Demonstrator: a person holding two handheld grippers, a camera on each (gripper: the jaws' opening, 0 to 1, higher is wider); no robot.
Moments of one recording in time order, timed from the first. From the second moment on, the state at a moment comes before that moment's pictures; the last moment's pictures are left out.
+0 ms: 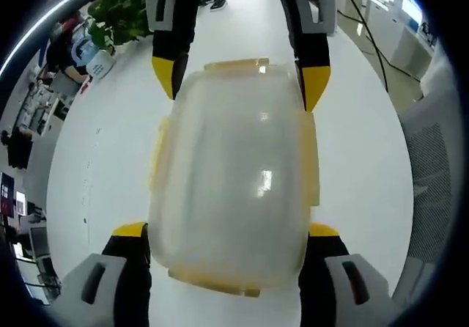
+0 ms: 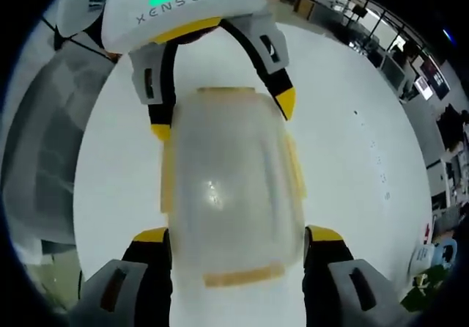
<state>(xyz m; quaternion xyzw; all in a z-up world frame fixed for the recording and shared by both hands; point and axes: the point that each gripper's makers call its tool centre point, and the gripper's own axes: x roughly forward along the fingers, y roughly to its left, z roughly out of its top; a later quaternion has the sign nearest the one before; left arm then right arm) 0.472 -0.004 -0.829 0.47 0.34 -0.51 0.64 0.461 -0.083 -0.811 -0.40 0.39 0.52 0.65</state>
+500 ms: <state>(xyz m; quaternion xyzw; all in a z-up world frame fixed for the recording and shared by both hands) 0.463 0.014 -0.830 0.47 0.34 -0.51 0.64 0.452 -0.064 -0.811 -0.40 0.39 0.52 0.65</state>
